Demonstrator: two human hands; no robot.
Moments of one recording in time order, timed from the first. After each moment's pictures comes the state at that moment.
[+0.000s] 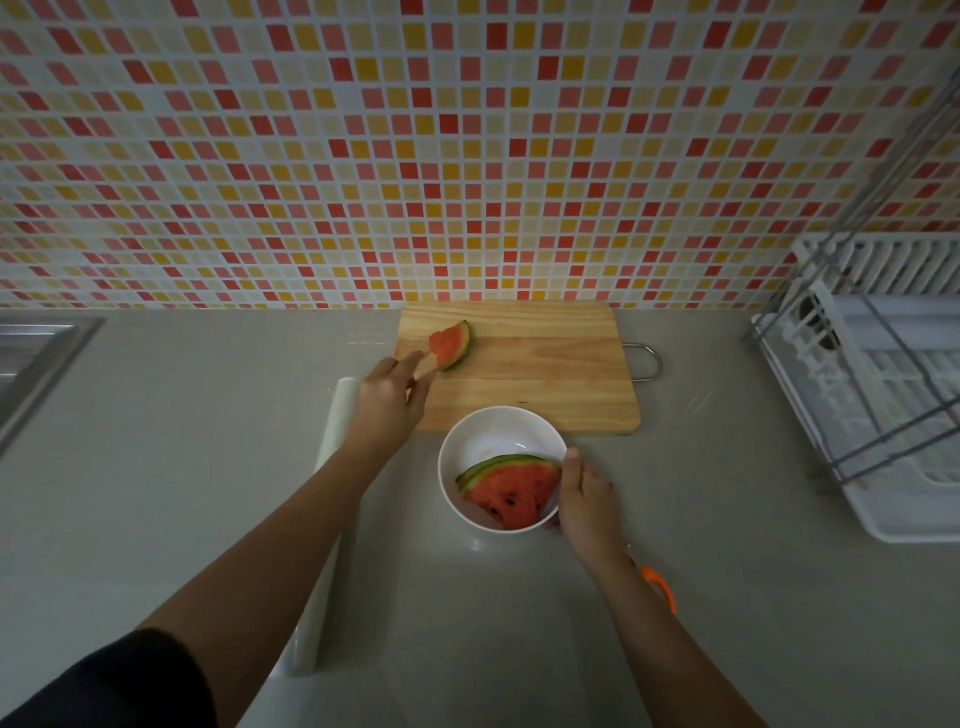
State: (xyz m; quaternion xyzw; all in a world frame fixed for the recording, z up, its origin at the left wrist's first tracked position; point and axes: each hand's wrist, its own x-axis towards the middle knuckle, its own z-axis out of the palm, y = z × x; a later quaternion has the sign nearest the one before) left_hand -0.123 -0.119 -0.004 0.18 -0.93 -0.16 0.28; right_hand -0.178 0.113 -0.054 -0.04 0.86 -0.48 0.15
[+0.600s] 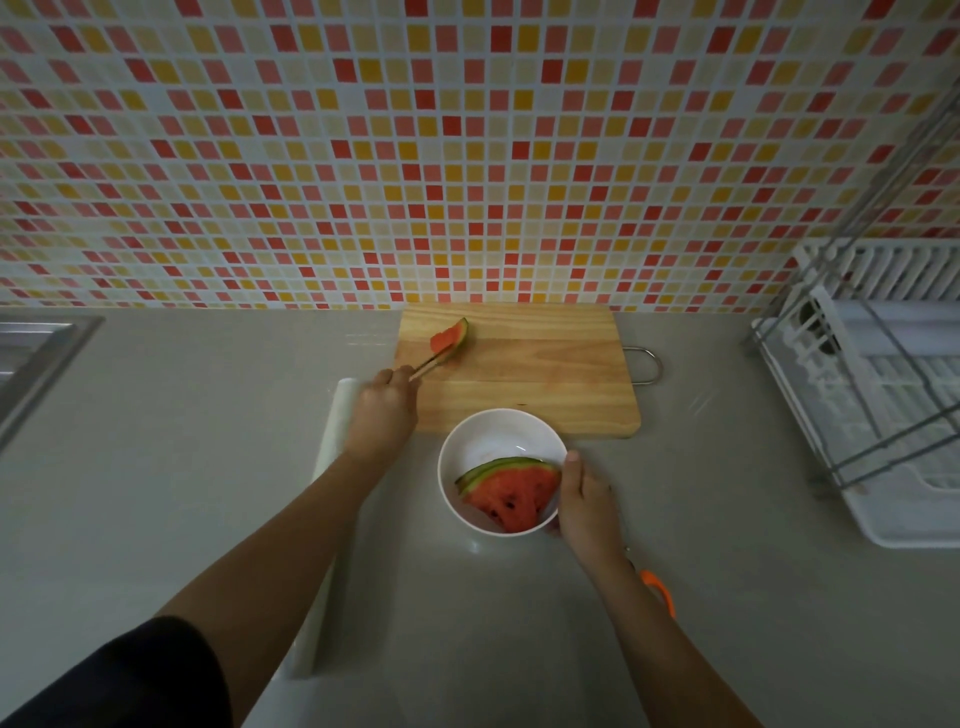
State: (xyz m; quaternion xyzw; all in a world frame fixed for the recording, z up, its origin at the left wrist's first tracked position) left_hand -0.122 -0.122 -0.015 0.23 -0.93 -0.15 0.23; right_hand -0.176 0.112 -0.051 -0.04 0.85 -0.49 0.16
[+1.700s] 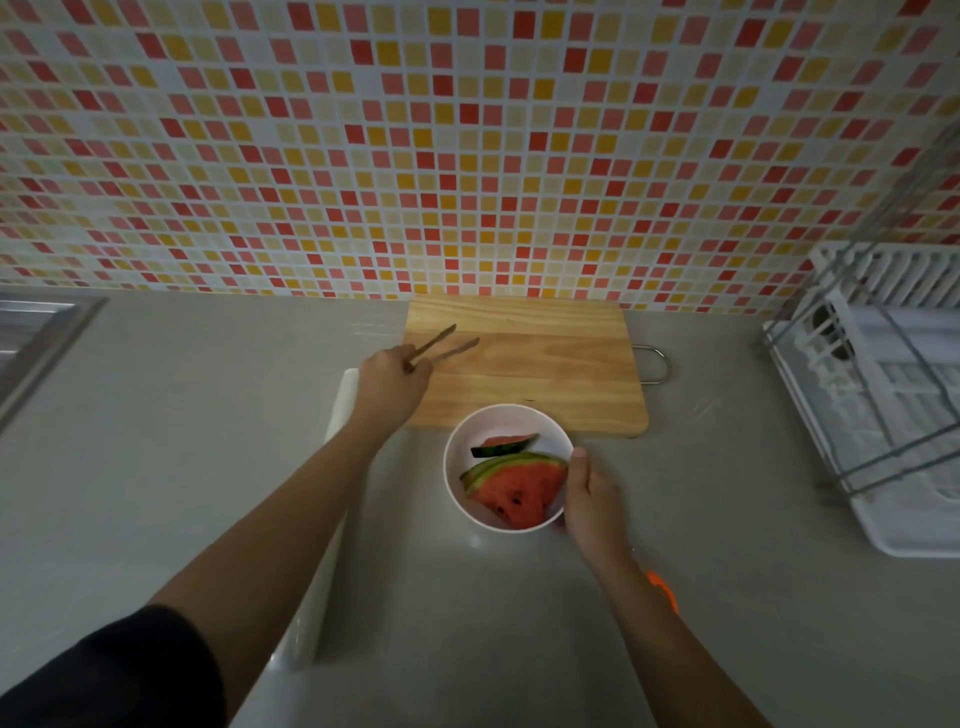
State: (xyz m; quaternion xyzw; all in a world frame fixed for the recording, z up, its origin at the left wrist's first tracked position) left_hand -0.137 -0.127 0.013 0.35 -0.87 -0.31 0.15; right_hand -0.177 0.114 -0.048 -0.03 0.86 -0.48 0.16
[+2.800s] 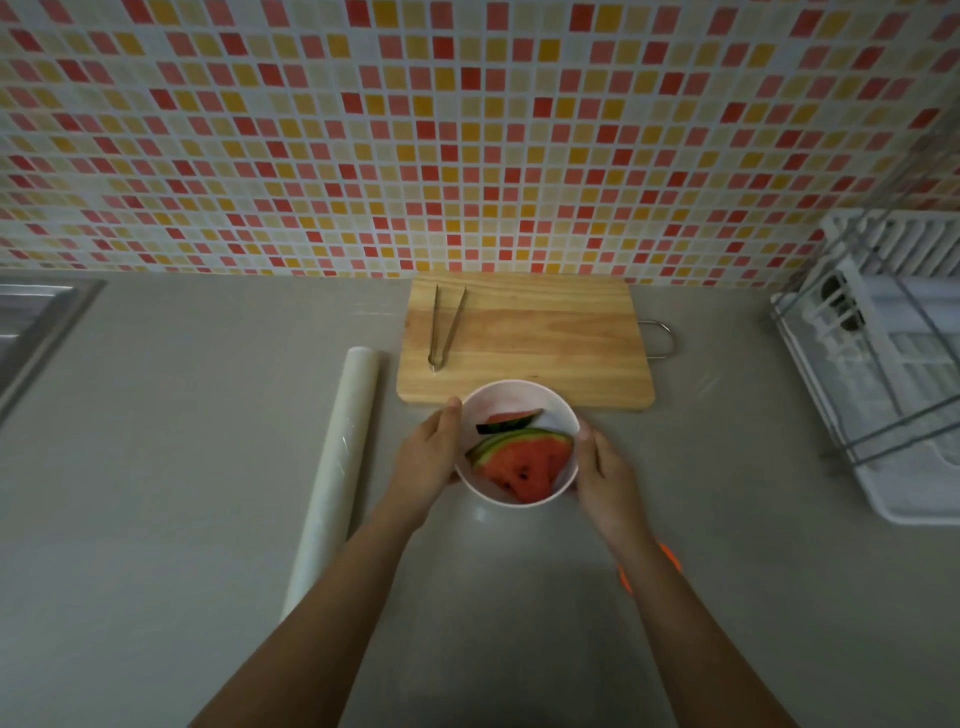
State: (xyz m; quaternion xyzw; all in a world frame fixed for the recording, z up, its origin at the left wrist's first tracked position) left_hand -0.079 -0.044 0.008 0.40 -0.67 -0.62 0.05; right_hand -0.174 0.120 -0.036 -0.12 0.84 -0.51 0.17
